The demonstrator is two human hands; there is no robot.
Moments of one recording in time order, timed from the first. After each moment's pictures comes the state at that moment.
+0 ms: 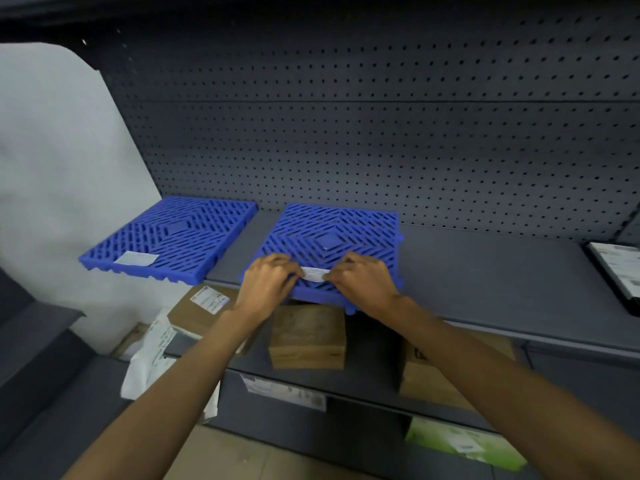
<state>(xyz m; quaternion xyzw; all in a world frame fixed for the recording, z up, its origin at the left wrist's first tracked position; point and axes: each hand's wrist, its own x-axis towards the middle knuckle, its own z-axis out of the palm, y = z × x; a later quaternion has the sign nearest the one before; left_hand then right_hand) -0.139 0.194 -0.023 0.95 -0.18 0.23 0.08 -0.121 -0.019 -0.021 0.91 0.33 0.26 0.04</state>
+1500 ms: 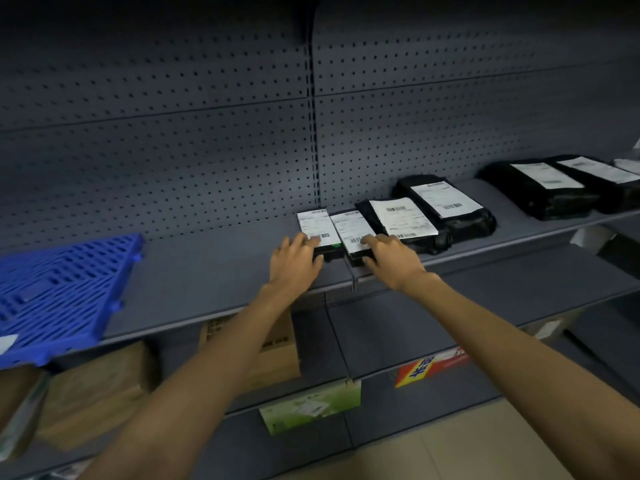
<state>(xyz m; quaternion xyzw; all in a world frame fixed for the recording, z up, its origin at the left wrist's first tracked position) -0.170 -0.349 -0.026 0.95 -0.29 0.10 0.09 -0.261 -0.537 -0.007 0.99 -0.09 0.05 -0.09</state>
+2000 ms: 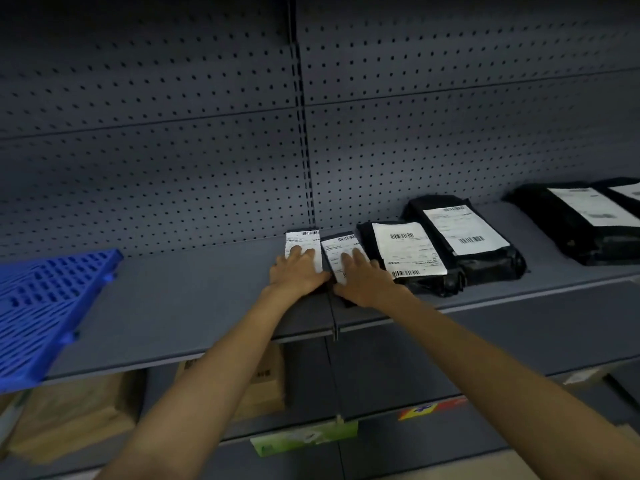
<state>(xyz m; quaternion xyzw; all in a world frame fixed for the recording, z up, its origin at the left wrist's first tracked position) -0.095 -0.434 -0.030 0.98 -0.17 -0.07 0.09 -0.161 -0.573 -0.026 0.99 -0.07 -0.12 -0.10</state>
